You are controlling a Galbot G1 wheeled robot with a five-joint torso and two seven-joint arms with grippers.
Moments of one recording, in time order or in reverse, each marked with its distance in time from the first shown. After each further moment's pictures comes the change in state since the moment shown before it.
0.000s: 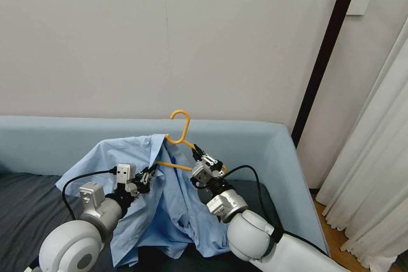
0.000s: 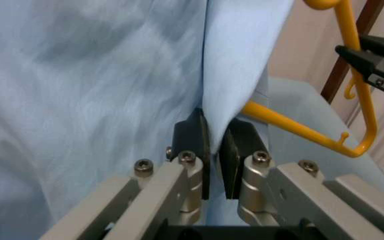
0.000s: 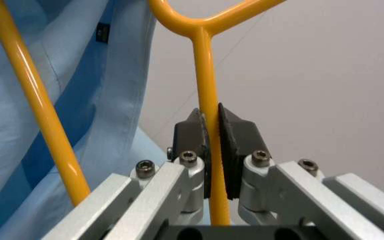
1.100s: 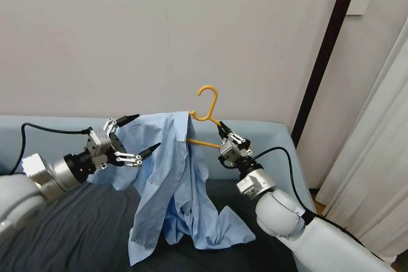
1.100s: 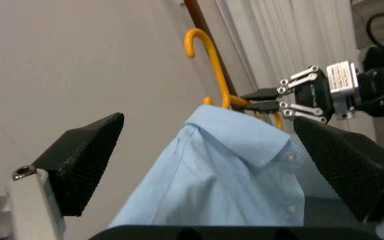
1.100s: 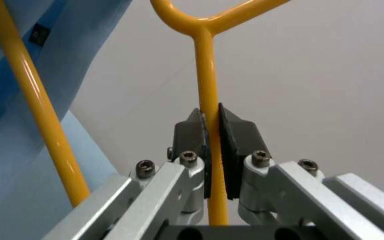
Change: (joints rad) left arm -0.137 0.601 -0.122 0.245 -0.121 -0.525 0.715; right arm -0.005 -0.085 0.133 -0.033 -0.138 0.125 -0.088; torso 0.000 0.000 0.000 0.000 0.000
